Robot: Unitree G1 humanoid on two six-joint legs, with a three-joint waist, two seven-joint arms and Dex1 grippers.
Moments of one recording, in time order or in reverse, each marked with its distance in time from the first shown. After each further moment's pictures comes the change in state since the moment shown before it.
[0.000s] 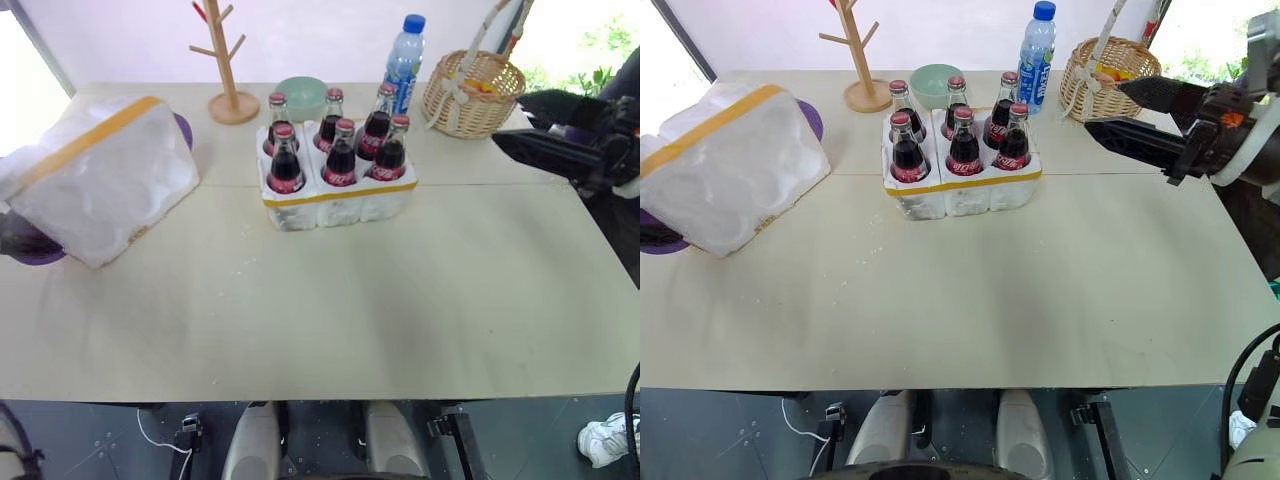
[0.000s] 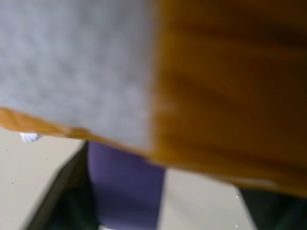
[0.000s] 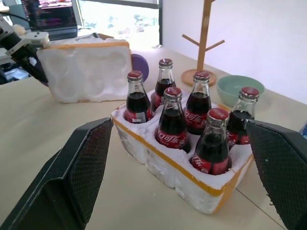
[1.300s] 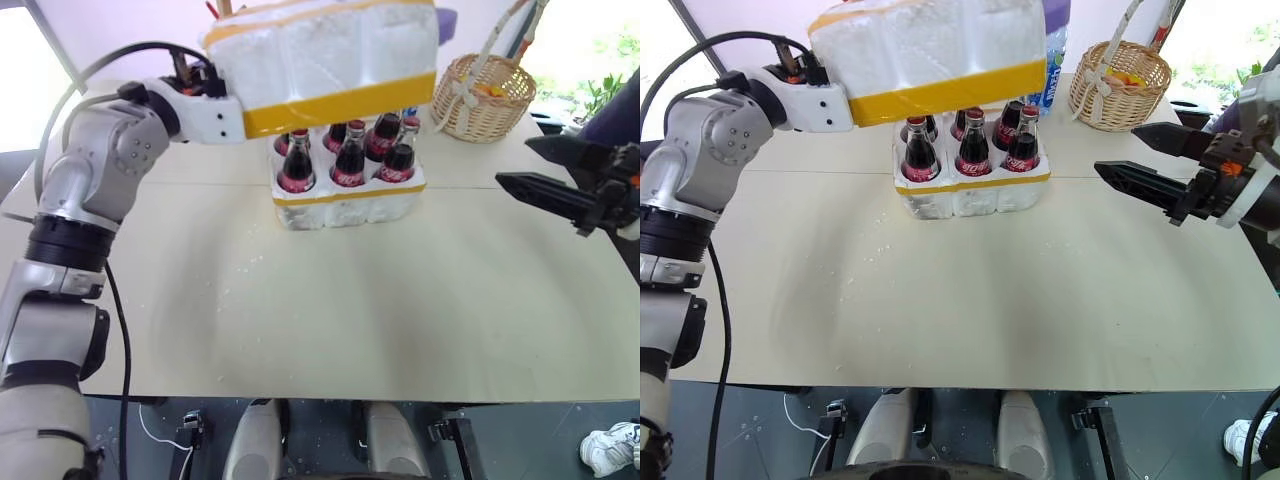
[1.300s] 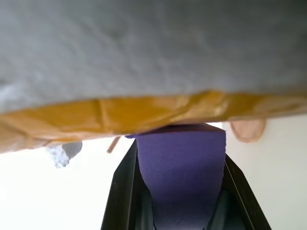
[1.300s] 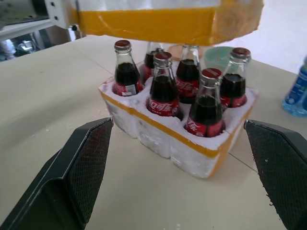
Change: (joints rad) left arm 0.108 -0.399 -0.087 -0.956 0.386 -0.394 0.902; right arm 0.267 -0.028 -0.119 -0.114 0.060 -0.016 -0.114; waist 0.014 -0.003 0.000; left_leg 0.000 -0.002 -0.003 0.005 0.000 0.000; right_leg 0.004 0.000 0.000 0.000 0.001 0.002
